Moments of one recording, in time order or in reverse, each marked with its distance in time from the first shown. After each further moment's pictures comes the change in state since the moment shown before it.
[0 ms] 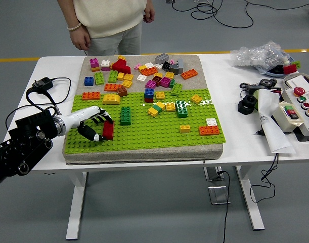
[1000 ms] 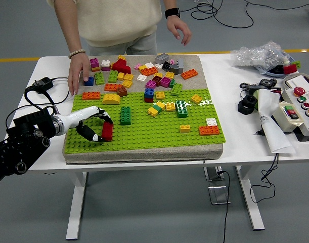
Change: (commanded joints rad) left arm 0.001 0.003 -0.030 -0.002 0.016 -0.050 -0.008; right arm -0.002 0.003 0.010 0.000 -0.010 0.003 -0.009
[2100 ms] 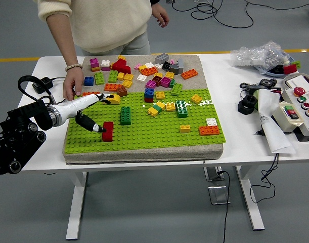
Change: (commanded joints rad) left arm 0.068 0.040 -0.180 -0.206 0.176 0.004 0.042; right arm 0.001 -0.001 0.009 0.000 0.003 -0.001 -0.006
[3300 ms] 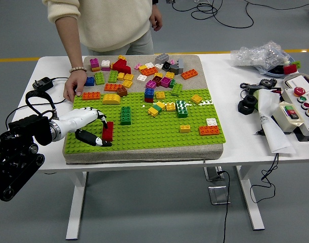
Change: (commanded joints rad) left arm 0.126 0.042 0.041 -0.200 0.219 0.007 0.081; right arm 0.006 -0.003 -0.004 0.000 0.002 -0.001 -0.002
